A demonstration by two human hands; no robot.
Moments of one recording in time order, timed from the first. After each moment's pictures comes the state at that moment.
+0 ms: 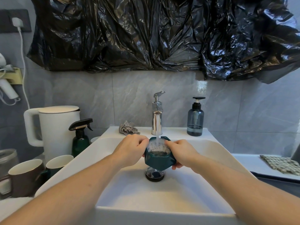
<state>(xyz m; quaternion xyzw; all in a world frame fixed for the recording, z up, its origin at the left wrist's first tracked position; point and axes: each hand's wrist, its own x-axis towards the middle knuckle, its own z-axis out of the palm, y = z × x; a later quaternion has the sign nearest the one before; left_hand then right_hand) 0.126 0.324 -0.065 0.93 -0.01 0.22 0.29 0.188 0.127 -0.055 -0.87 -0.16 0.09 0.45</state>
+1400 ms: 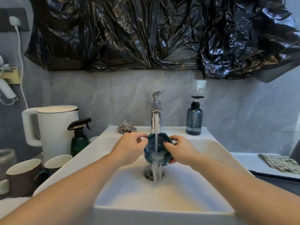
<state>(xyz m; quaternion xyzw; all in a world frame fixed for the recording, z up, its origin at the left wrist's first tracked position) 0.127 0.325 -0.064 0.92 0.02 0.24 0.30 0.190 0.126 -0.057 -0.84 -0.20 0.07 0.50</state>
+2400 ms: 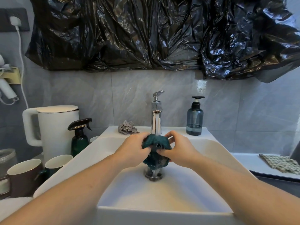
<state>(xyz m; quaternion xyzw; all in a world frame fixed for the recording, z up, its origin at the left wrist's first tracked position) 0.126 0.314 -0.064 0.94 -0.02 0.22 0.28 0.186 0.125 -0.055 -0.85 -0.28 0.00 0.45</state>
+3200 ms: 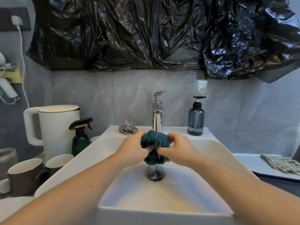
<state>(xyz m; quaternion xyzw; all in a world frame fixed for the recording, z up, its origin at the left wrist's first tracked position) 0.134 0.317 -0.069 0.92 0.05 0.24 0.31 0.189 0.129 -0.059 -0.83 -0.28 0.00 0.48</state>
